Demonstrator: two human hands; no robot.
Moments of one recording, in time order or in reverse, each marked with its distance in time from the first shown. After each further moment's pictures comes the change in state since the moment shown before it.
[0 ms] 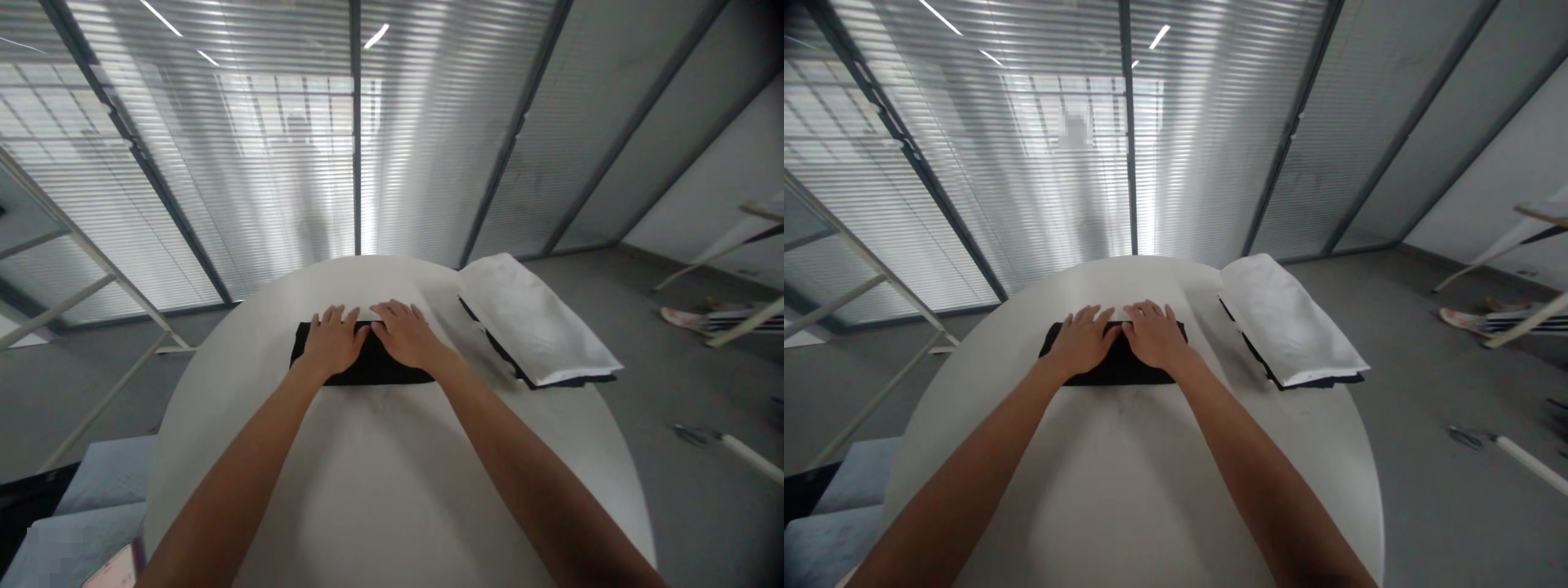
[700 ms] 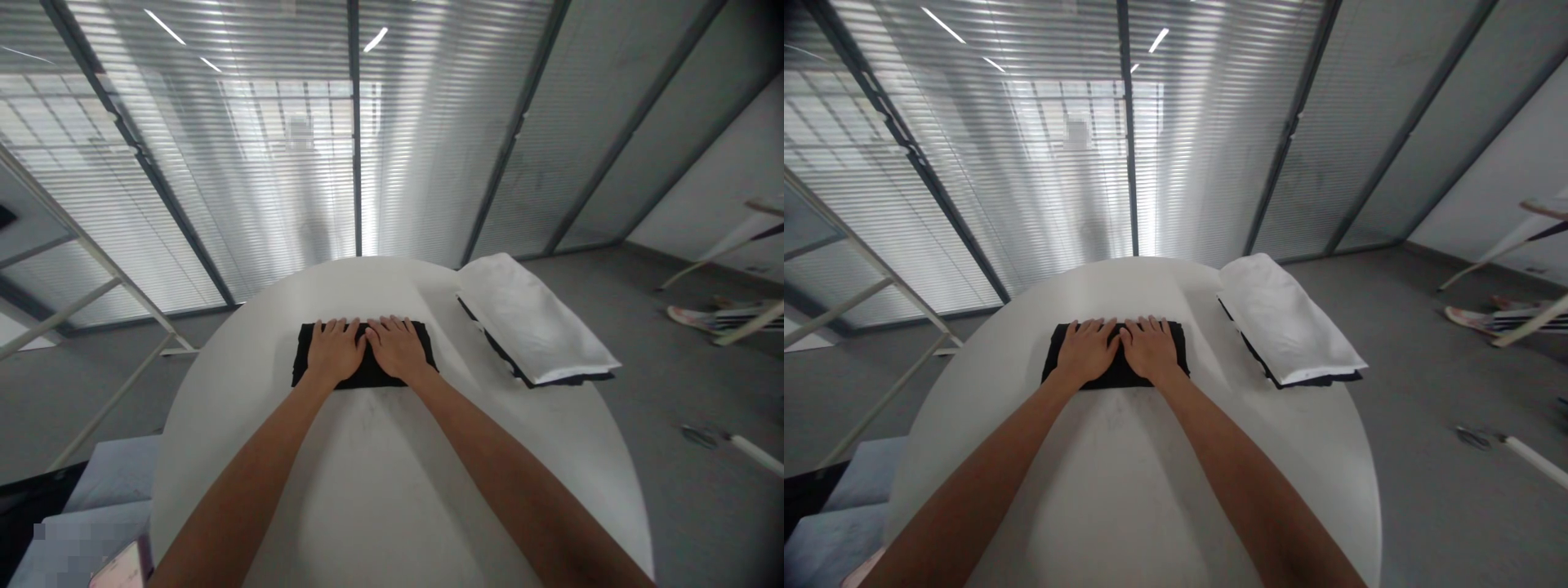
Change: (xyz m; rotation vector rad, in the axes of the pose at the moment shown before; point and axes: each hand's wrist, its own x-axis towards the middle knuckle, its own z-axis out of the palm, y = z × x) left_hand -0.005 0.005 0.032 0.016 0.096 0.008; right_hand -0.006 -0.003 0.051 -0.068 0.050 0.125
